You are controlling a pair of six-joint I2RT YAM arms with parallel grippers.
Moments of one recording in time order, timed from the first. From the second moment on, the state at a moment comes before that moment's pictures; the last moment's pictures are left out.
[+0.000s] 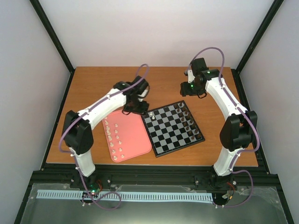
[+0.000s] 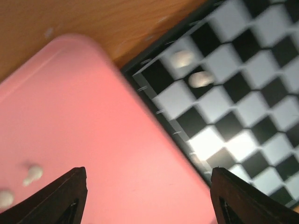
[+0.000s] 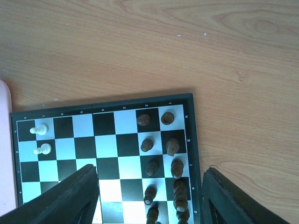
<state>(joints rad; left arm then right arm) -0.65 1.83 1.66 -1.08 -0.01 -0.33 0.26 1.80 1.69 -1.00 -0.13 0.09</state>
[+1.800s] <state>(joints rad) -0.31 1.83 1.18 -0.89 -0.01 -0.49 0.26 1.79 1.65 -1.01 -0.13 0.07</state>
